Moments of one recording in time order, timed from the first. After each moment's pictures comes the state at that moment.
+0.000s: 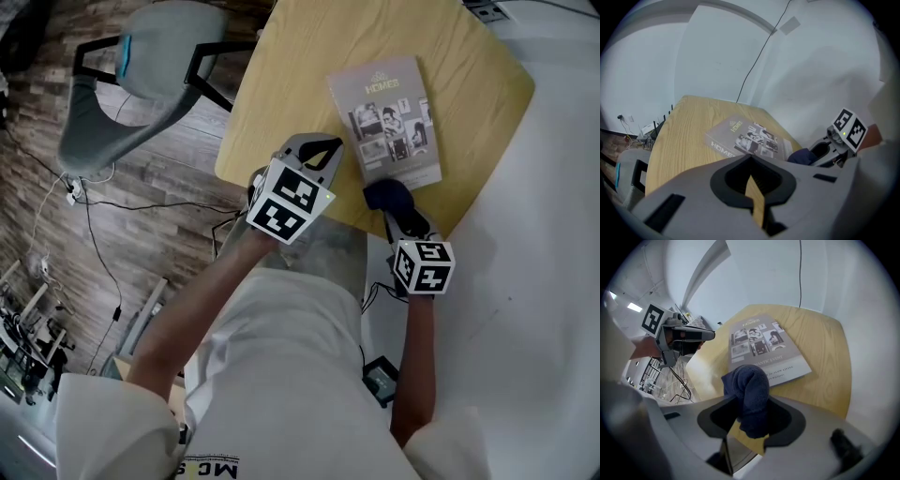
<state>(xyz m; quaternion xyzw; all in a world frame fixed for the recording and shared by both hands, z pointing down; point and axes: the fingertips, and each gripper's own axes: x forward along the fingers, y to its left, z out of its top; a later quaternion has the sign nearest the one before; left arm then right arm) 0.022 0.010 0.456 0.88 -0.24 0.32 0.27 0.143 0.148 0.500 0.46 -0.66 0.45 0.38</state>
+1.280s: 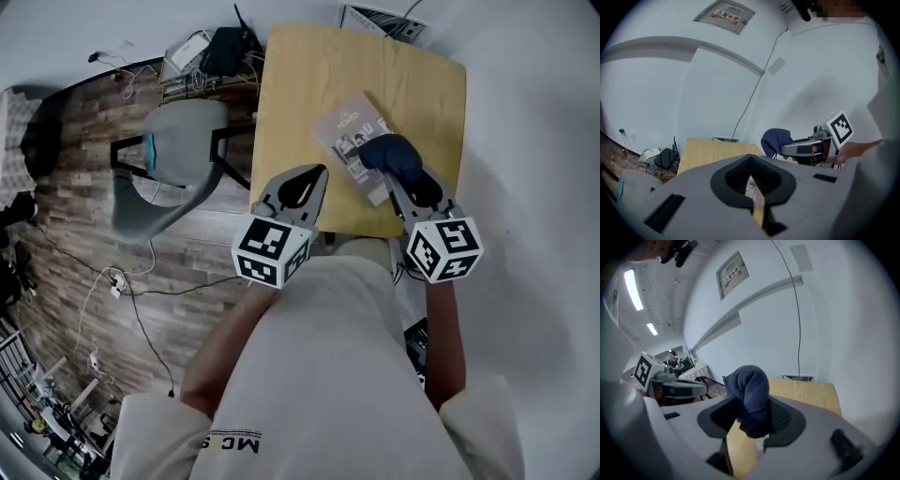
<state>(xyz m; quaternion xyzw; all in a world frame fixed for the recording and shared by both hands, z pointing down) -0.005 0.009 0.246 0.92 -0.25 0.17 0.23 0.114 0.038 0.256 0.60 -0.74 0.27 0.14</state>
